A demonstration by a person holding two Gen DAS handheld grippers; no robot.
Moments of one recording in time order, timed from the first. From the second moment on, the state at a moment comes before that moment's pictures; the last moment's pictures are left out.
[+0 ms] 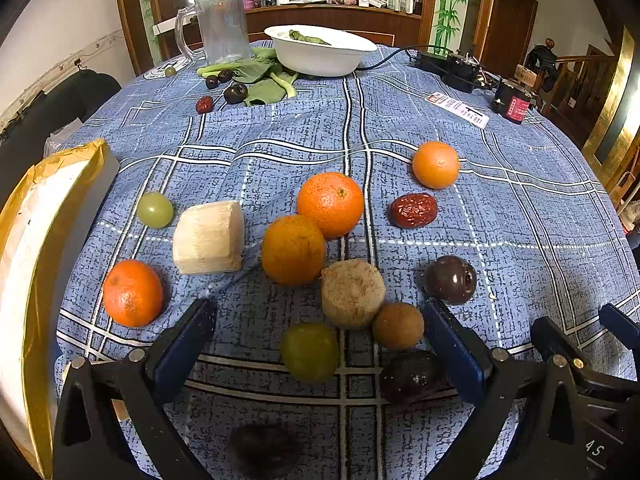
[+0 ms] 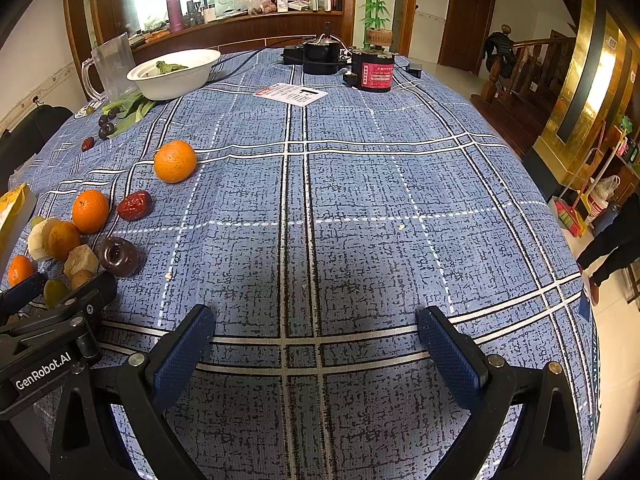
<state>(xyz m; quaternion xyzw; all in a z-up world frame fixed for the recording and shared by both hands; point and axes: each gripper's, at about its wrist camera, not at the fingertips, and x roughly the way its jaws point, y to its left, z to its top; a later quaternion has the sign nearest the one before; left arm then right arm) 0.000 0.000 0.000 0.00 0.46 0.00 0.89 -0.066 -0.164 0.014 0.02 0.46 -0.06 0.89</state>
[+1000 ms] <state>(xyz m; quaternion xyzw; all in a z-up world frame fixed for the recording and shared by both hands) -0.004 0.002 0.002 0.01 0.47 -0.03 0.88 -0.072 -0.161 0.015 0.04 0.47 -0.07 0.88</state>
